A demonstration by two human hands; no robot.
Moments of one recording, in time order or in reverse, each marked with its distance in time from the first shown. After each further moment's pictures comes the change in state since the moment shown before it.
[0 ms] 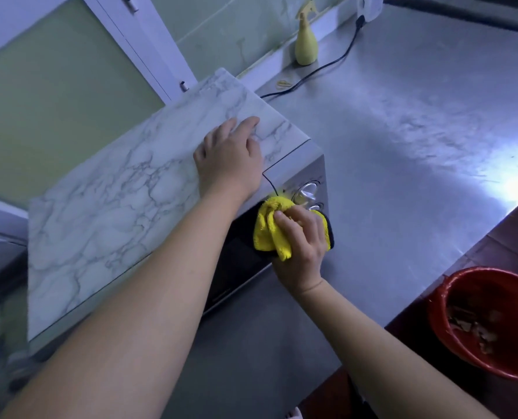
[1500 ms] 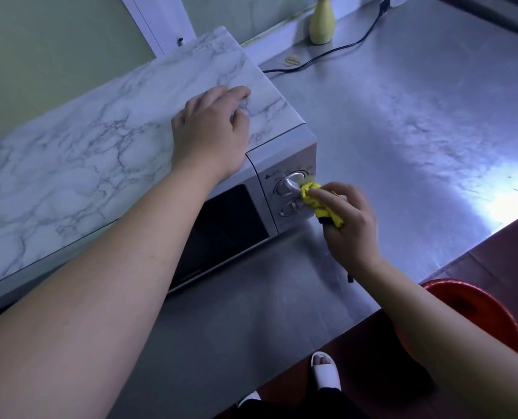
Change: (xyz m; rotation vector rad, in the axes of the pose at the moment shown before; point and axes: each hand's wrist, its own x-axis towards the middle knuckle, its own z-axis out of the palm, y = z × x) left_hand 0.004 -0.005 0.006 -0.030 0.037 0.000; right_hand 0.061 0.083 -0.077 -0.016 -0.514 0.095
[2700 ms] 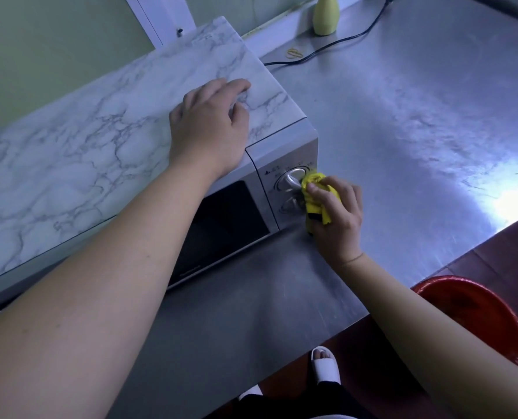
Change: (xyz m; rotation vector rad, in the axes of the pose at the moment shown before) left_hand 0.000 0.001 -0.001 -0.005 -0.009 -0.006; right_hand -0.007 0.027 0.043 -0.036 0.249 -0.170
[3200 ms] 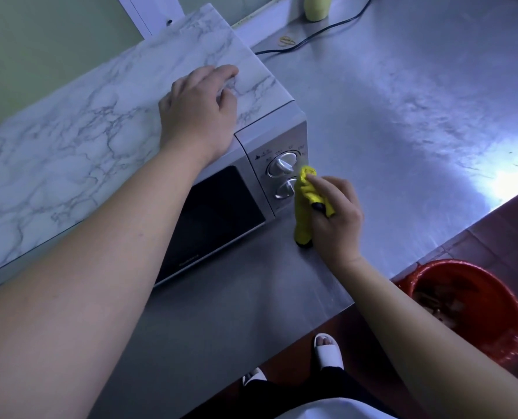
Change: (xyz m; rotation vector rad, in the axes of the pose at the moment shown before) left_hand 0.000 0.003 -0.002 0.006 -0.003 -0.013; right_hand -0.005 -0.037 -0.024 0.144 -0.065 0.365
